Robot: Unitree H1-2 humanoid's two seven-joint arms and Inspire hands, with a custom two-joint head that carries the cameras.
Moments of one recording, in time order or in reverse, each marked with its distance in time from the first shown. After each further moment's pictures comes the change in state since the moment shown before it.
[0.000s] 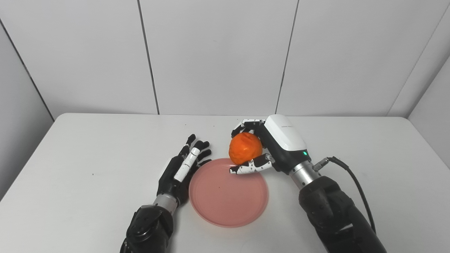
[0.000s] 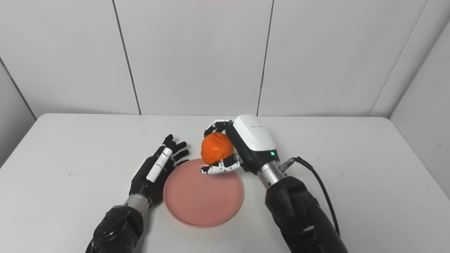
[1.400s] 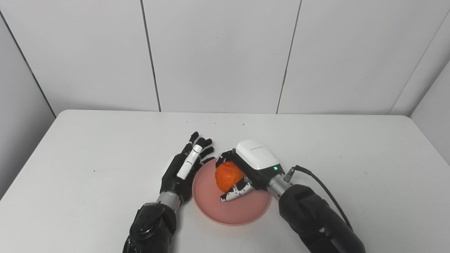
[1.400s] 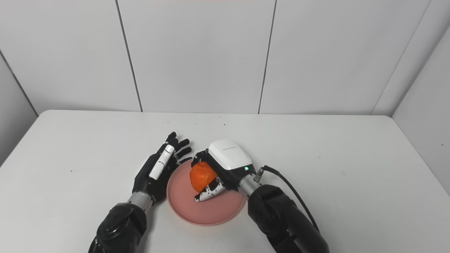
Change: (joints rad) left arm 0.004 -0.008 0.000 -0.003 -0.003 0.000 -0.001; right arm -0.037 0.005 0.141 0.225 -0.098 -0.060 0.046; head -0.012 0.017
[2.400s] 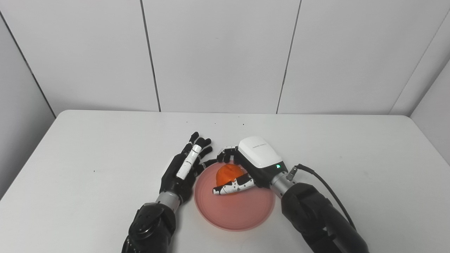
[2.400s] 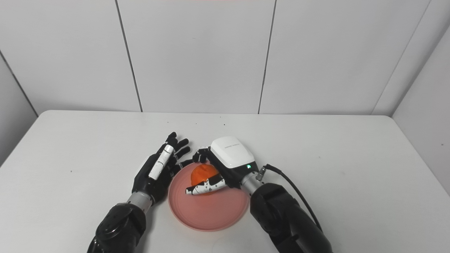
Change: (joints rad) left arm 0.000 0.008 -0.003 -0.001 -0.016 0.004 -0.003; right arm 0.000 -0.010 -0.010 -0.021 -0.046 0.000 -0.006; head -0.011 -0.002
